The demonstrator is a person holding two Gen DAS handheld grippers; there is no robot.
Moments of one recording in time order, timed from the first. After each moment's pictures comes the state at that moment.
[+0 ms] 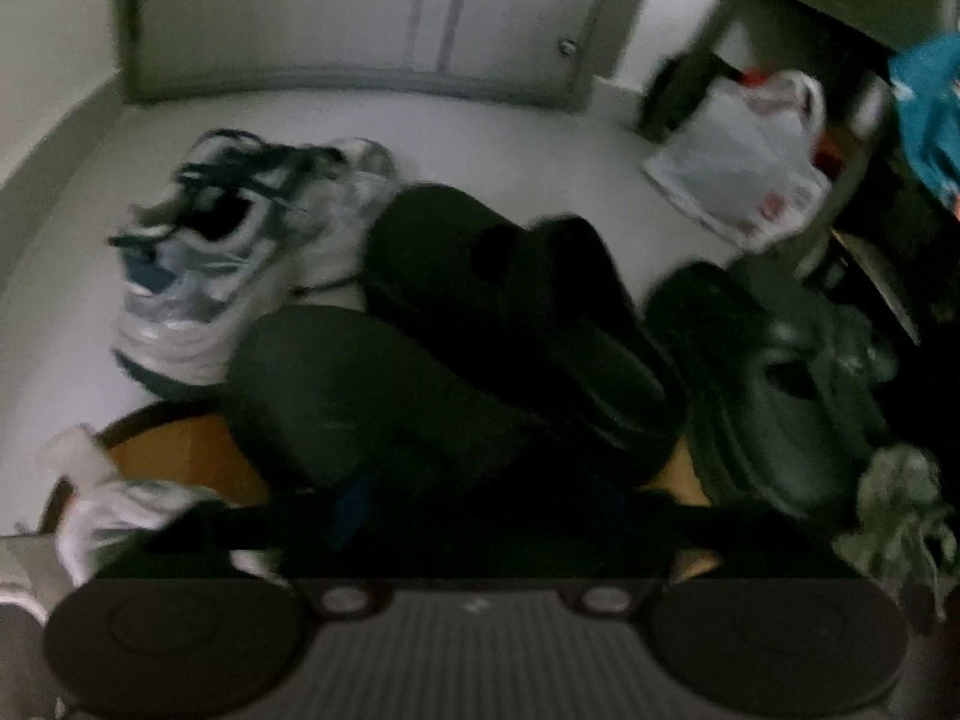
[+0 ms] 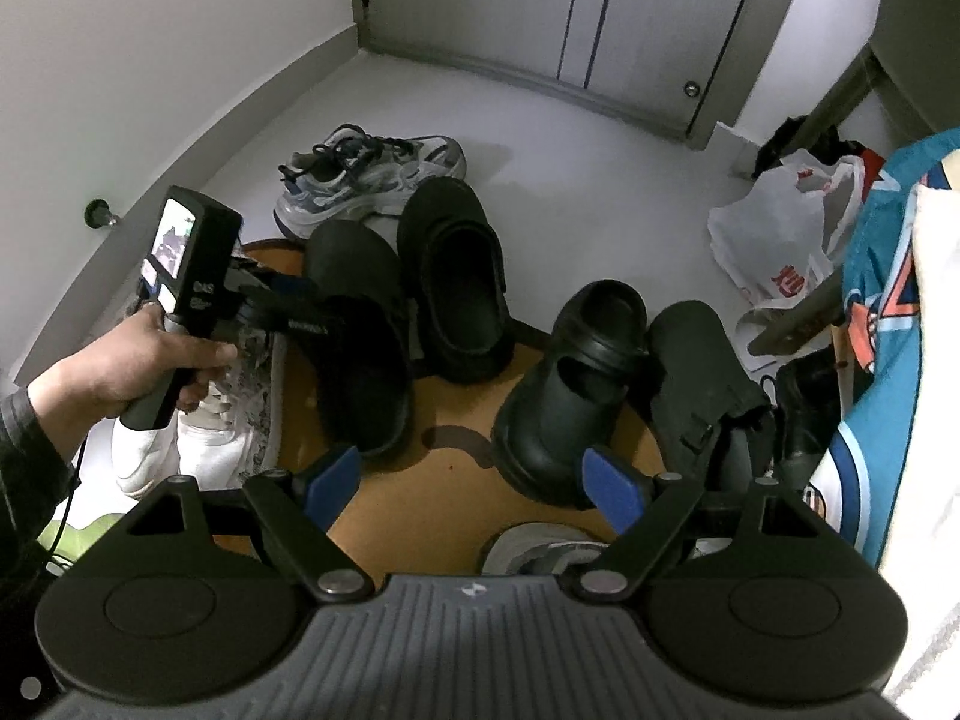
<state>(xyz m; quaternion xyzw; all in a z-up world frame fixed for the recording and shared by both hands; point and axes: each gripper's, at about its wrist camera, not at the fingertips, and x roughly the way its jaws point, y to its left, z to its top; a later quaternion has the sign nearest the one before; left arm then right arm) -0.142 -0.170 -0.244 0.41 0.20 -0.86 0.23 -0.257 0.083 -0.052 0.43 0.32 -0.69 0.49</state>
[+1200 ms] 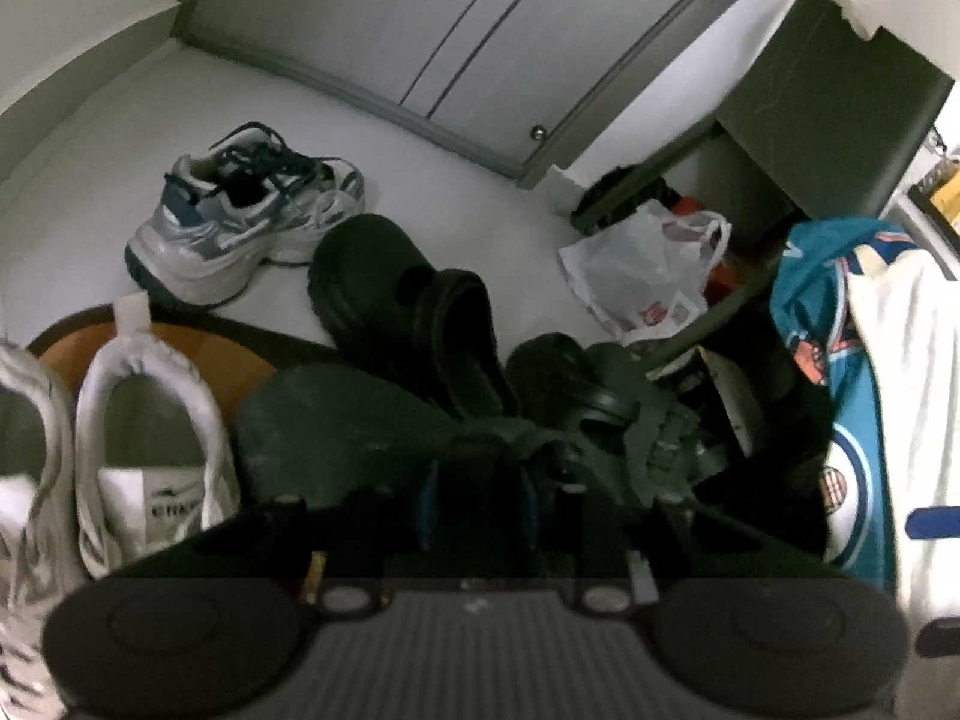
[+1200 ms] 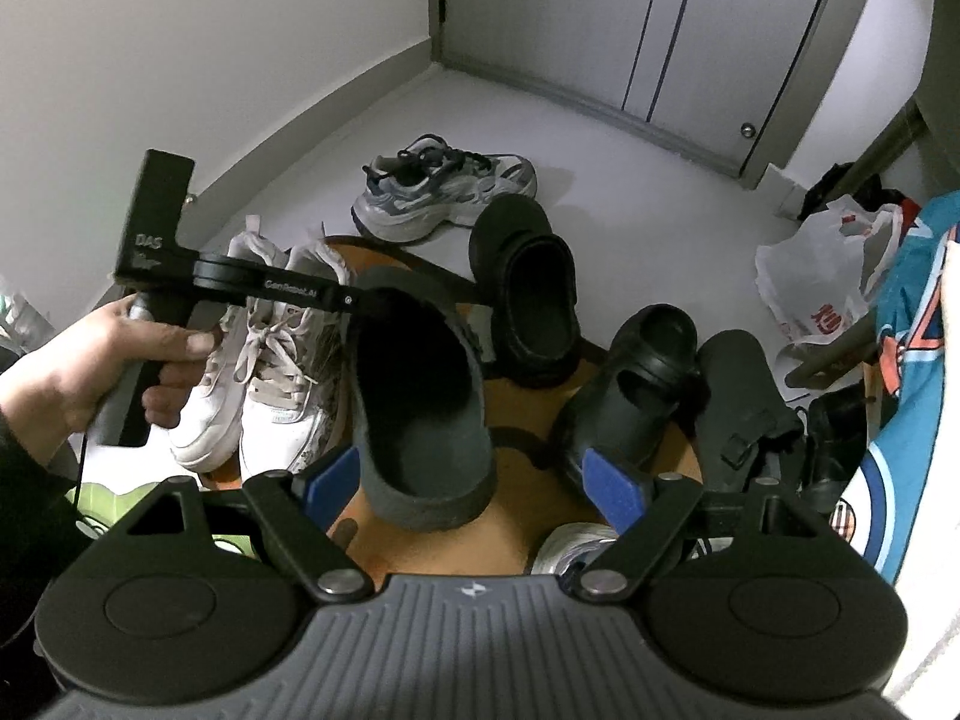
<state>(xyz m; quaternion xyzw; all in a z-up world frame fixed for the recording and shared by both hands) -0.072 -0.137 -0.184 0.32 0.38 -0.85 0.16 -0.212 0.092 -0.035 0.40 0.33 -0.66 0.54</state>
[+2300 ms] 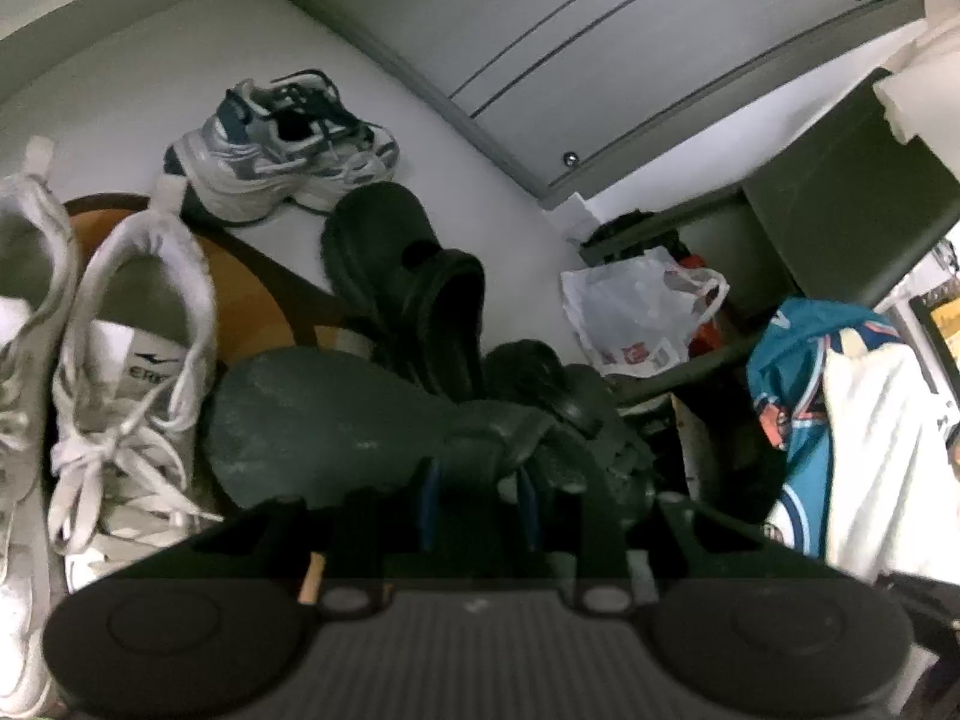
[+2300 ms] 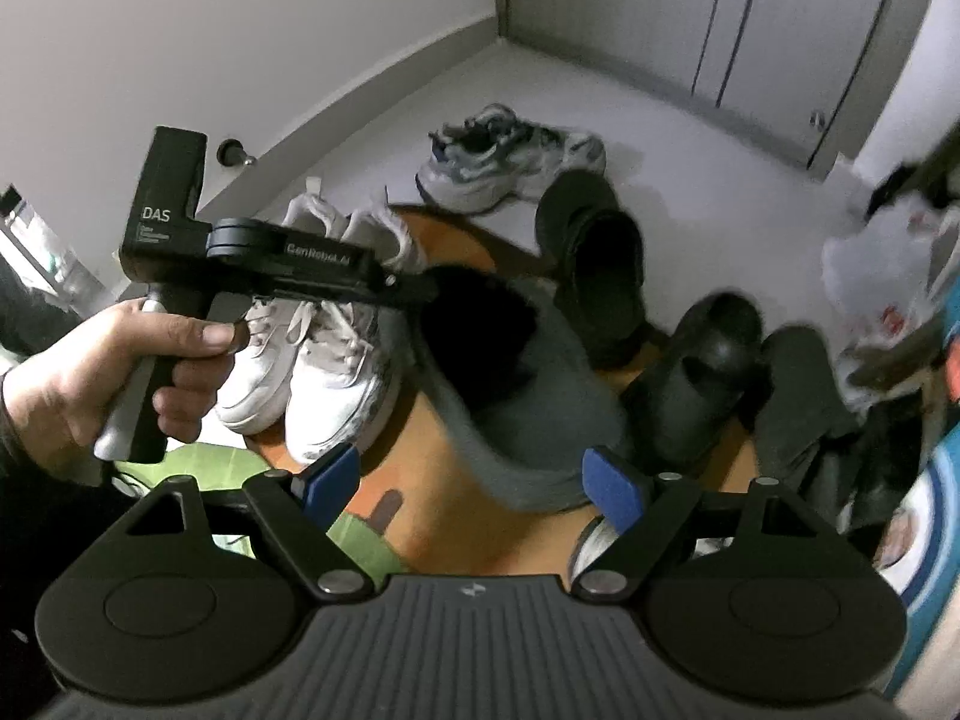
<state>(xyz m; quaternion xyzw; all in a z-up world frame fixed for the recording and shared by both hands) -0.053 -0.115 -0.186 0.27 0.48 -0.81 0.18 -0.212 0.095 -0.061 0.43 0.32 -0.60 0.58</state>
